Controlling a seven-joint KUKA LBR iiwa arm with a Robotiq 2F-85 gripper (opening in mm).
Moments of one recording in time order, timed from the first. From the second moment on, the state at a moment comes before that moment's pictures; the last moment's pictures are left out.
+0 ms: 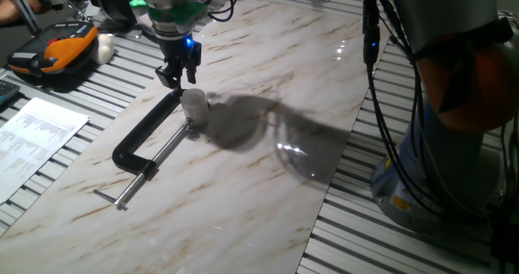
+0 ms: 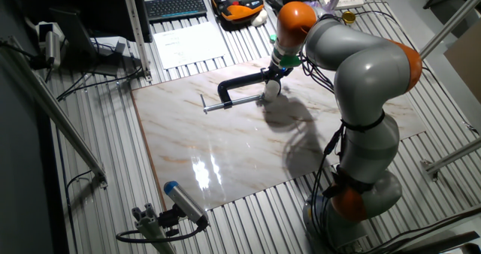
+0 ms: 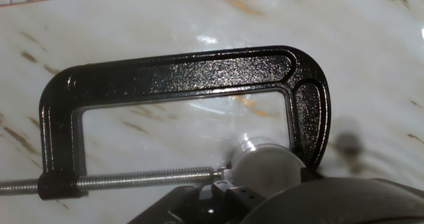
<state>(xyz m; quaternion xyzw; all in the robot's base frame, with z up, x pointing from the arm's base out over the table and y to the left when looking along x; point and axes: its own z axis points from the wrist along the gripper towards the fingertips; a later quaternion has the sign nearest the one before) 0.592 0.029 0.129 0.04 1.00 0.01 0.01</state>
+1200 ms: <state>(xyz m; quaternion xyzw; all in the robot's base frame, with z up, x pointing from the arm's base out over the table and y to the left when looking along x) 0.595 0.031 0.132 0.05 1.00 0.02 0.01</state>
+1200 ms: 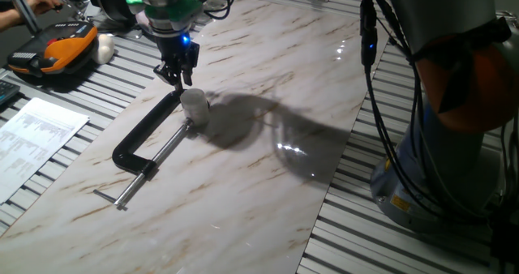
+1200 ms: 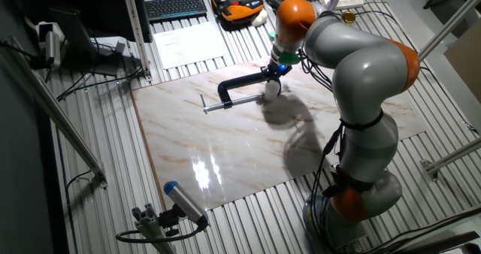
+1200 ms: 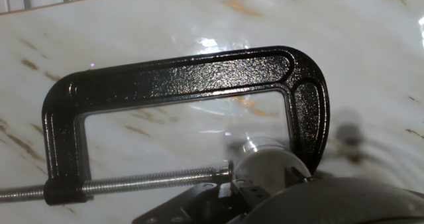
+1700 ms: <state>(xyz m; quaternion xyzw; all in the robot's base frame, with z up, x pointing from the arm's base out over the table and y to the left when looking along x) 0.604 0.030 0.139 0.04 1.00 0.03 0.01</state>
